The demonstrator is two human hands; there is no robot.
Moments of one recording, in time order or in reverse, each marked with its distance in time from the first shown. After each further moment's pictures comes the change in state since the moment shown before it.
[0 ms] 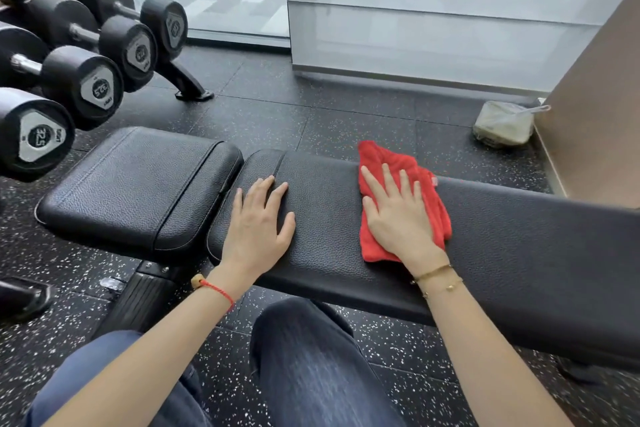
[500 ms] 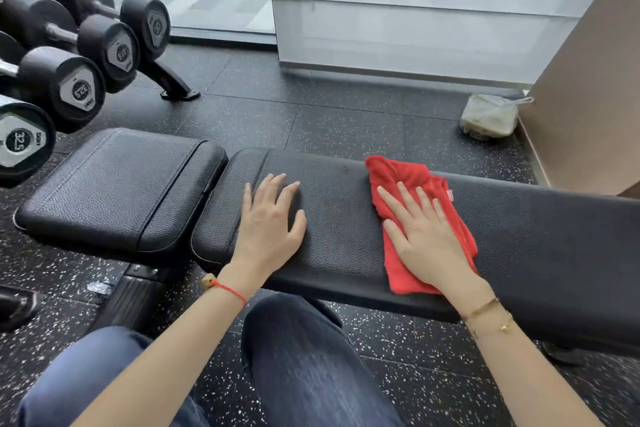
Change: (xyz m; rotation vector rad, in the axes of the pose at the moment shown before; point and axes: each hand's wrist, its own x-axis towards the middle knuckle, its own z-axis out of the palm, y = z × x) left_hand 0.003 0.038 0.005 -0.078 0.012 0.046; right_hand -0.055 0.061 -0.005 0.025 -0.015 -0.052
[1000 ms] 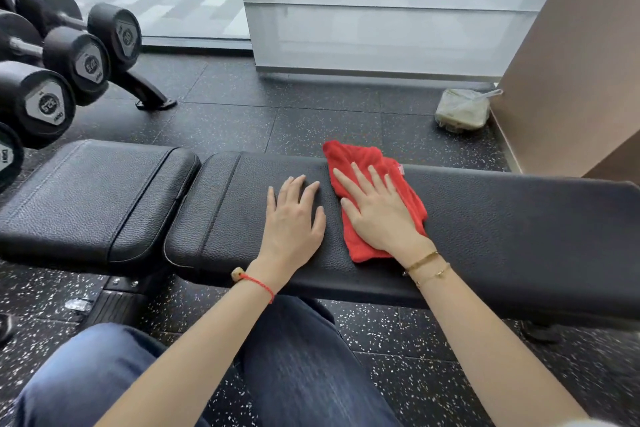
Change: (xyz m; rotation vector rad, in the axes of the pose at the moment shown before) left_hand 0.011 0.064 0.033 -0.025 -0.070 0.038; right_hand 0.036 -0.015 -0.003 -0.006 -0.009 -0.064
